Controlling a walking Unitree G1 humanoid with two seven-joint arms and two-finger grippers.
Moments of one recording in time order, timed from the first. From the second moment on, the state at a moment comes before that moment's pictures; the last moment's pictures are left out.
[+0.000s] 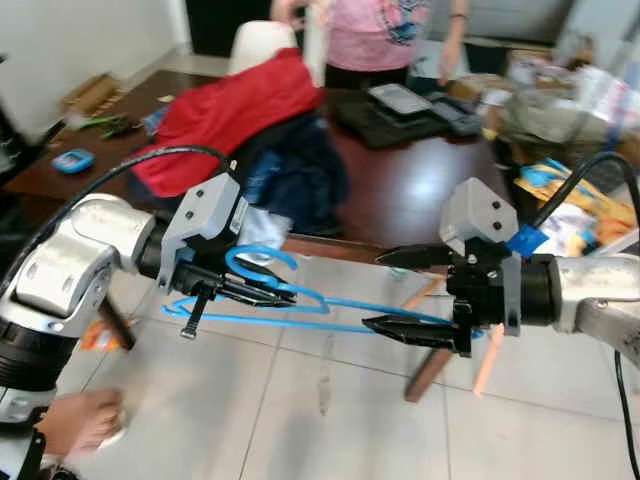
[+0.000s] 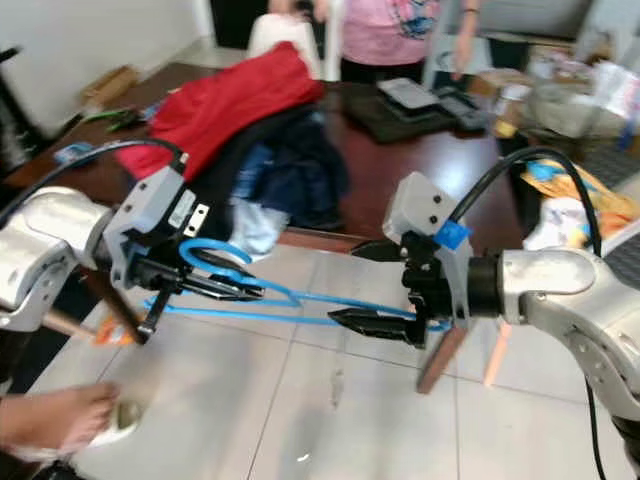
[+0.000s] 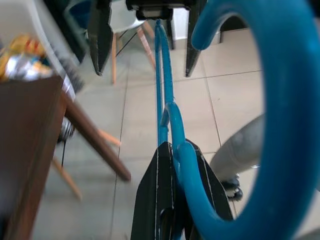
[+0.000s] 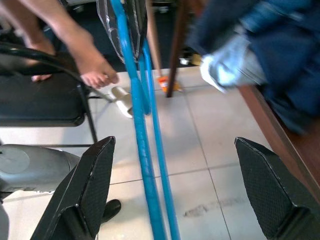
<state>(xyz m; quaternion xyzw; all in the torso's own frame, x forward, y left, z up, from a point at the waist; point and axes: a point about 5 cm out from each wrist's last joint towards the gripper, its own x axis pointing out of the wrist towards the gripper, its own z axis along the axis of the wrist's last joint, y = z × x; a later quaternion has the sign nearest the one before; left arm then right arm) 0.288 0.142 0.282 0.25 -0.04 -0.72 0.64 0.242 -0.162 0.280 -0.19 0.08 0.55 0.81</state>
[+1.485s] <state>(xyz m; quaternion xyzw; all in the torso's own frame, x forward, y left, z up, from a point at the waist) 0.299 0.110 0.261 0.25 -0.07 -0.72 0.65 0.250 -0.111 0.272 -0.20 0.08 0.53 0.82</state>
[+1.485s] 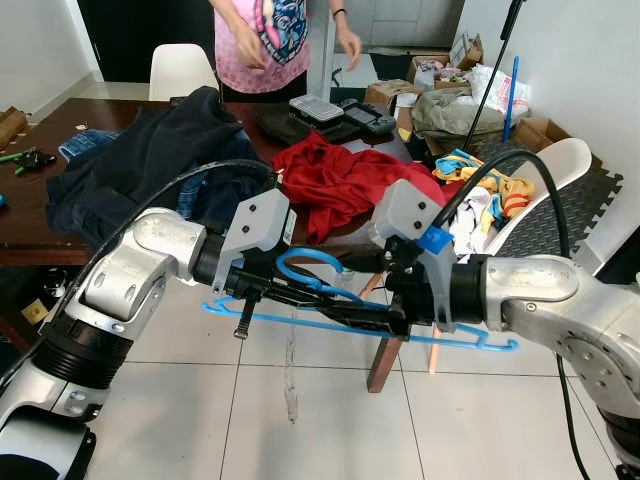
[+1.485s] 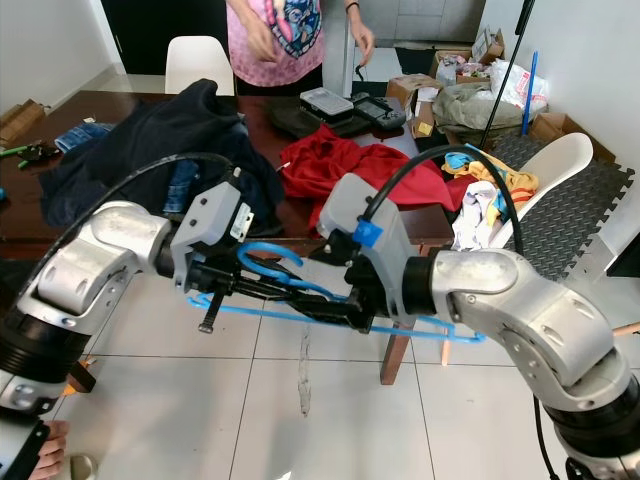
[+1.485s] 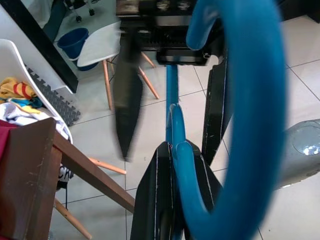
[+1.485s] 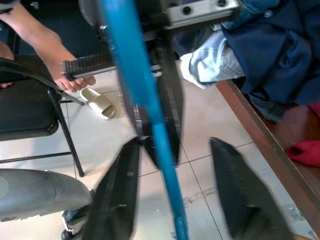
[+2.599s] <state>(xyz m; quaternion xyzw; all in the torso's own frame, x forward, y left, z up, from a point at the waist) 0.292 0.108 0.265 0.25 -0.07 -0.74 0.62 0.239 -0.113 0.272 -0.27 0.09 0.56 0.78</state>
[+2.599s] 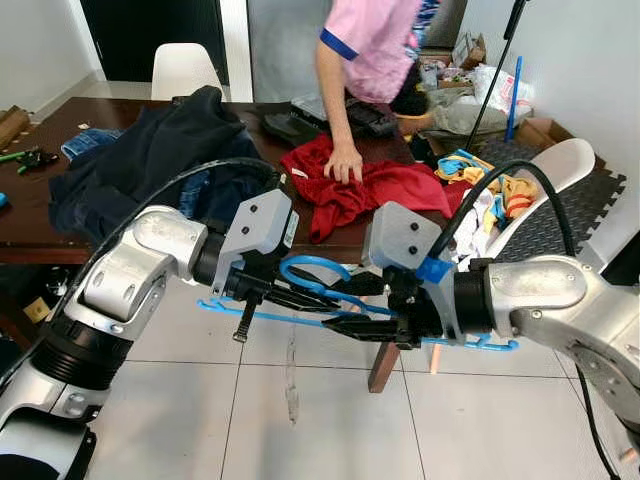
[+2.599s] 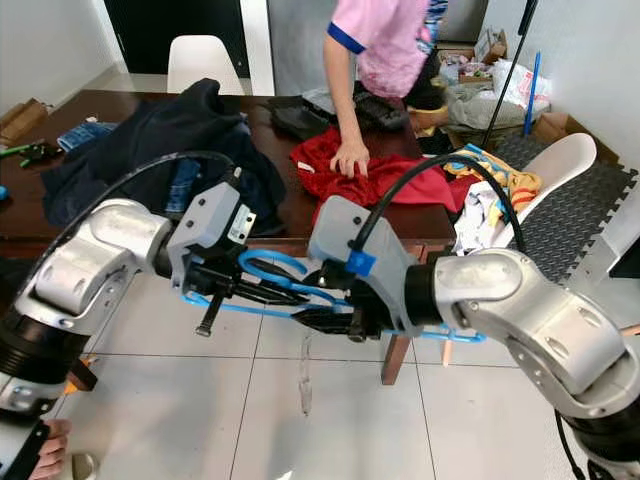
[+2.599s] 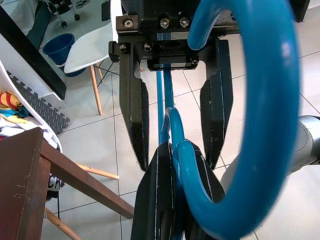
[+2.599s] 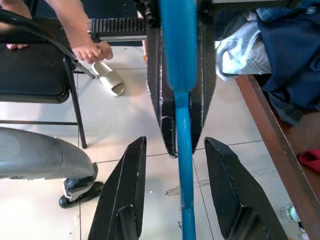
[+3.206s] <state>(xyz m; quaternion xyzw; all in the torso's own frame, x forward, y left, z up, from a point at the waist) 0.291 0.107 0.265 0.25 -0.07 -0.74 0.62 0.240 -0.115 0.273 -0.29 0.09 0.56 0.78</state>
